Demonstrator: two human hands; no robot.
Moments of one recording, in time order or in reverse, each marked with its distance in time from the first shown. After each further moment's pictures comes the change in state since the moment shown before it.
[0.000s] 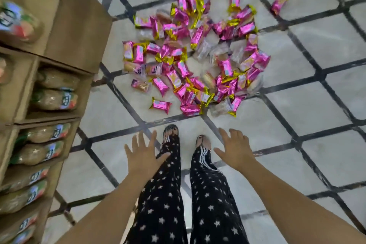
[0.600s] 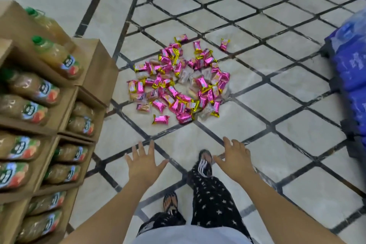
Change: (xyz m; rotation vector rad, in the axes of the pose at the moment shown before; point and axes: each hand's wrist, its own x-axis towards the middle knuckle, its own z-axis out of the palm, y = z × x) left_hand -0.281 -0.101 0.042 0.046 0.257 0.161; right_hand -0.342 -0.108 0.088 0.261 0.349 0.284
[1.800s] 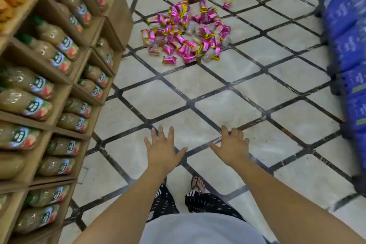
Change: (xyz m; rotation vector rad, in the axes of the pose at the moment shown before) left_hand -0.483 -0.035 0.308 -0.069 0.055 0.090; right_hand -0.499 0.029 0.267 -0.041 -0.048 0.049
